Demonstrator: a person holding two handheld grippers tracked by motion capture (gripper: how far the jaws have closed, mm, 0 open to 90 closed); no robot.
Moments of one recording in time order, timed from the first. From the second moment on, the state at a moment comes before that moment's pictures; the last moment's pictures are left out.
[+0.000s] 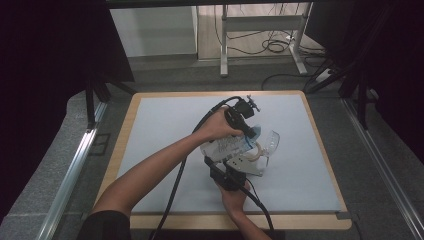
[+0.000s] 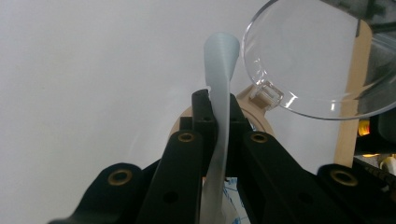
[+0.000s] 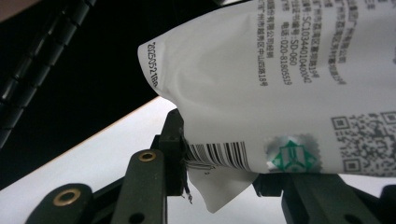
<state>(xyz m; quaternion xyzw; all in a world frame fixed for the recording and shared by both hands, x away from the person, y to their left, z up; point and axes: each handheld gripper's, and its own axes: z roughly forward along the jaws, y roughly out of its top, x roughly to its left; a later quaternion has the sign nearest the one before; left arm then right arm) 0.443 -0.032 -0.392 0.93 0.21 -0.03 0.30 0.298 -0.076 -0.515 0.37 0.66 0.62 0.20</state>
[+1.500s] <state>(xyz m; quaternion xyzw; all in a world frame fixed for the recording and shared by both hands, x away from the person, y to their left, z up) 0.443 -0.037 -0.393 0.94 0.22 -0.02 0.27 0.311 -0.063 -0.517 0.39 0.63 0.64 0.20</state>
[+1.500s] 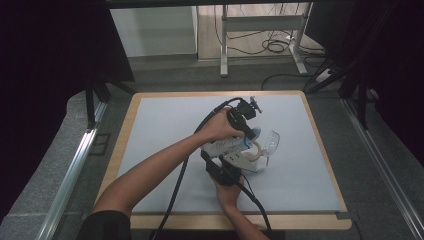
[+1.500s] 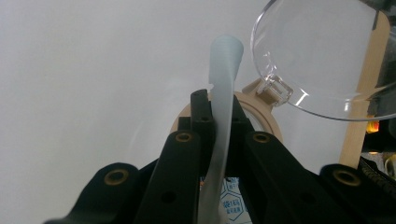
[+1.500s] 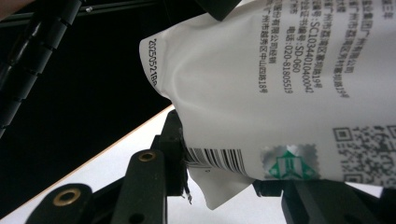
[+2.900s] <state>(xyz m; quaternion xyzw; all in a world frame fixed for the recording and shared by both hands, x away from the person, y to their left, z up) 0.444 -0.039 -0.389 0.94 0.22 -0.01 0.25 0.314 -0.060 -0.507 0.39 0.60 0.68 0.17</state>
